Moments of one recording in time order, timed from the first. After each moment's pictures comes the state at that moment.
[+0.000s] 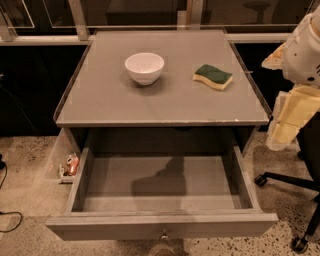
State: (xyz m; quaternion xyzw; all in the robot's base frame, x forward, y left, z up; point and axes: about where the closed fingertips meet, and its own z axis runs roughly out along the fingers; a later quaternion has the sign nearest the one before) arm 0.438 -0.217 0.976 -0.60 0.78 -0.03 0.16
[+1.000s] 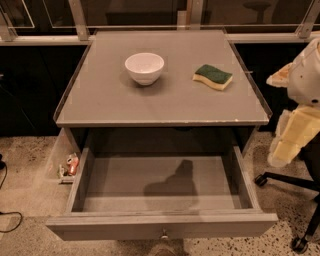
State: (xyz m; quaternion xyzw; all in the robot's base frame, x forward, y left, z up) arm 0.426 -0.225 0.949 -0.59 0.79 -0.01 0.16
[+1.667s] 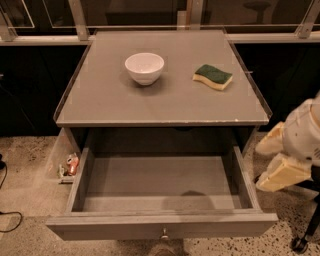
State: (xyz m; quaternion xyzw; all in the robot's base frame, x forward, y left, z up) arm 0.381 -0.225 0.876 -0.58 0.80 0.04 0.15
